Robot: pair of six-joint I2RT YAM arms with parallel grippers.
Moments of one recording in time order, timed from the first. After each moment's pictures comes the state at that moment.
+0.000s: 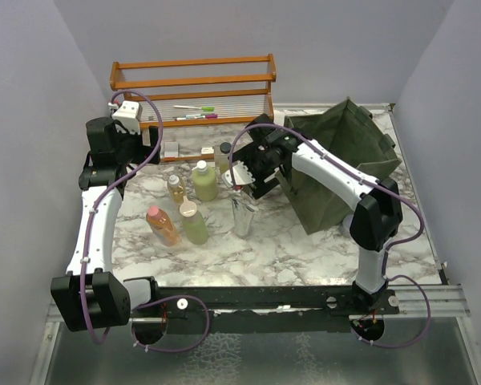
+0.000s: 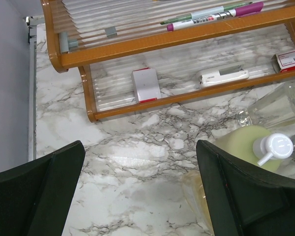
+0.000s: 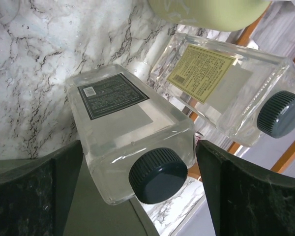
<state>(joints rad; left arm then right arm) 0.12 1.20 1.13 -0.36 0.24 0.11 0.71 1.90 1.75 -0.92 -0.28 -1.52</state>
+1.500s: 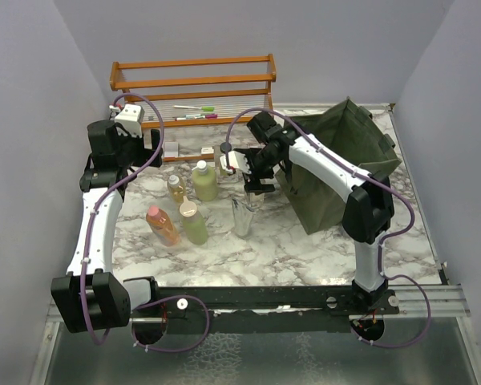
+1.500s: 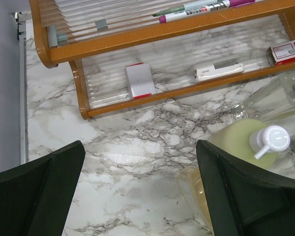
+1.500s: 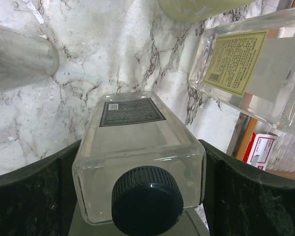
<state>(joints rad) 0.12 1.19 1.10 -0.35 0.27 0.11 0.67 2.00 1.85 -1.01 -0.42 -1.16</state>
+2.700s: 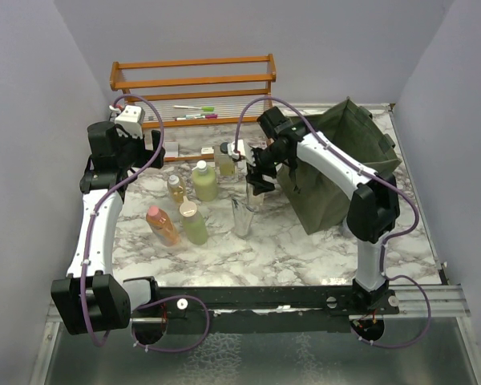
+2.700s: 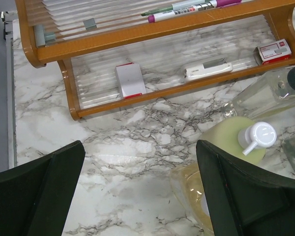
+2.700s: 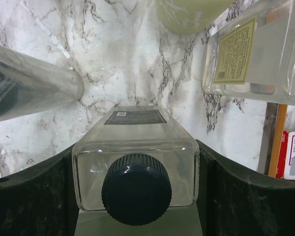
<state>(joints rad) 0.12 1.18 1.09 -0.35 0.30 0.09 0.61 1.98 1.81 -0.98 -0.59 -1.00</state>
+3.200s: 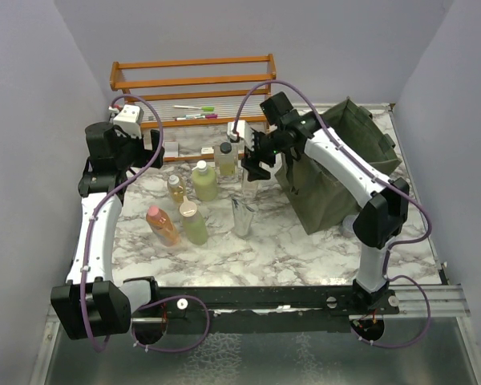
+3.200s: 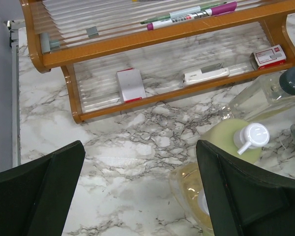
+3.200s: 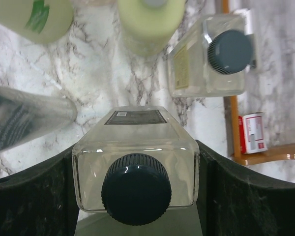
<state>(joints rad) 0.12 1.15 1.09 -0.35 0.31 0.09 0.62 1.91 1.89 -0.95 -0.53 -0.80</state>
